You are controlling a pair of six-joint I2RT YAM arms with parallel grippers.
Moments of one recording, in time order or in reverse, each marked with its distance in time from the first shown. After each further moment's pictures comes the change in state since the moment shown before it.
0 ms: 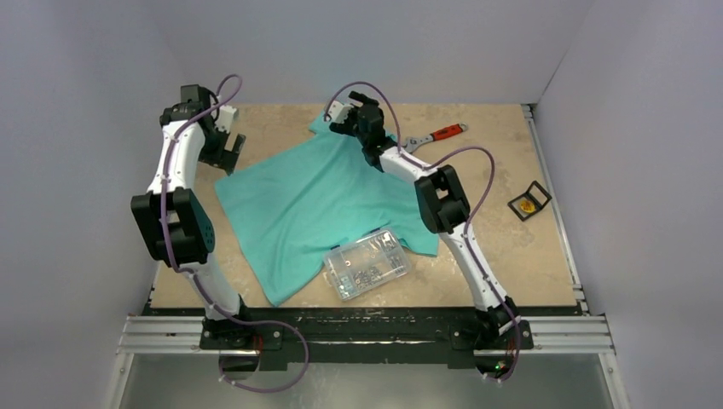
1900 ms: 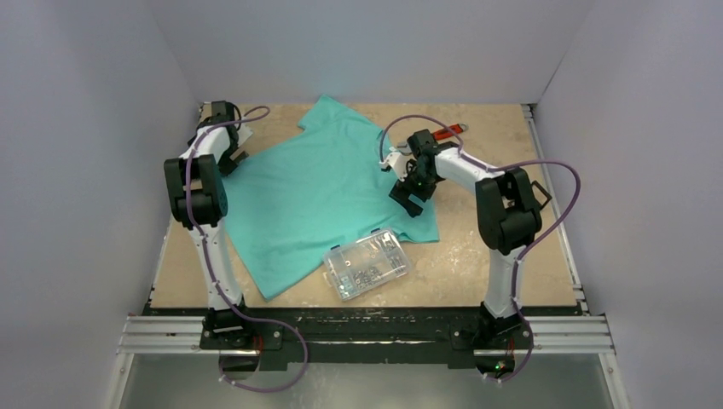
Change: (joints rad) left arm -0.021 0.497 0.134 0.412 -0.397 0.430; right arm -0.171 -0.721 -0.819 -1.109 -0.274 0.208
